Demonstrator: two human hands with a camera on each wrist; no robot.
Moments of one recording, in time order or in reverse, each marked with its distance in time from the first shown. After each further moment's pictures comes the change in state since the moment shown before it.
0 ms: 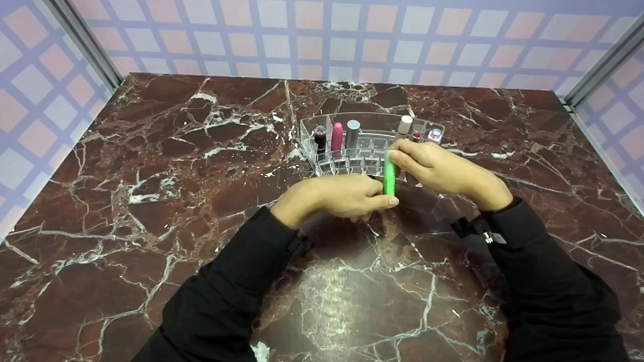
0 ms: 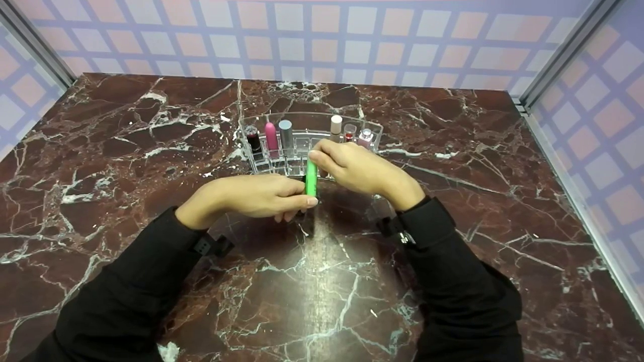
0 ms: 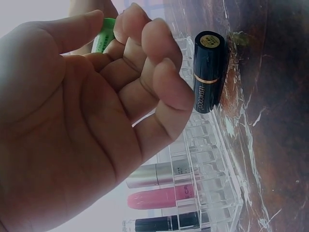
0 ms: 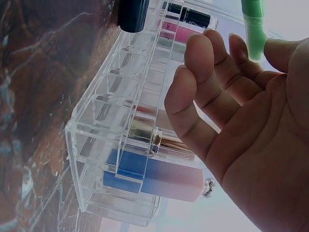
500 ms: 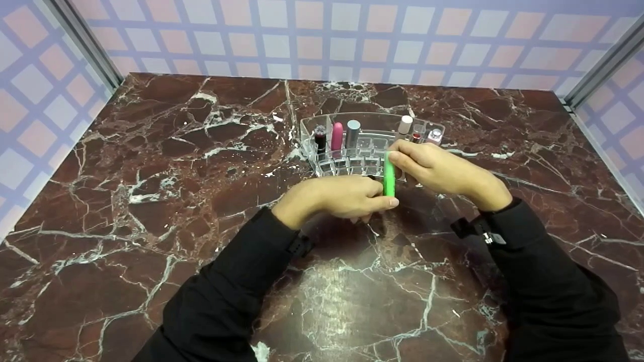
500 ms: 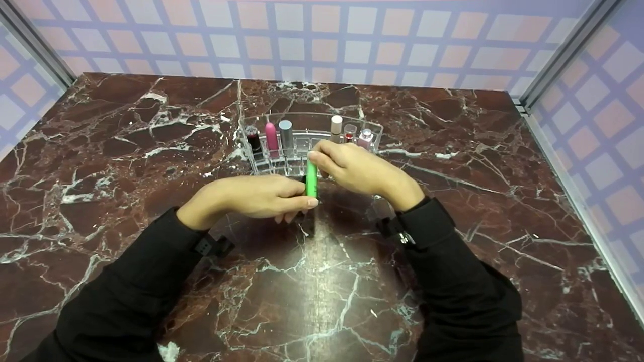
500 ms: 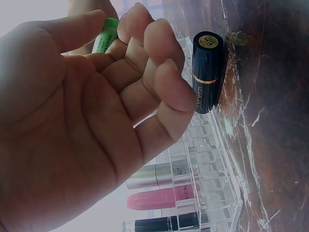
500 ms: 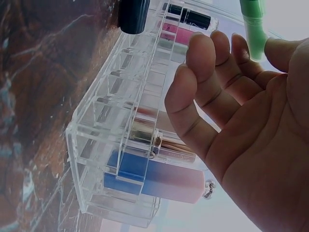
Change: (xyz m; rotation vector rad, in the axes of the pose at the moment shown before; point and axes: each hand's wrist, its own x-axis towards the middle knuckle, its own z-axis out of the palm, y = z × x) left_hand 0.001 0.000 0.001 0.002 -0.018 -0.034; right_hand 0.001 -0.001 0.001 0.027 -0.012 0.004
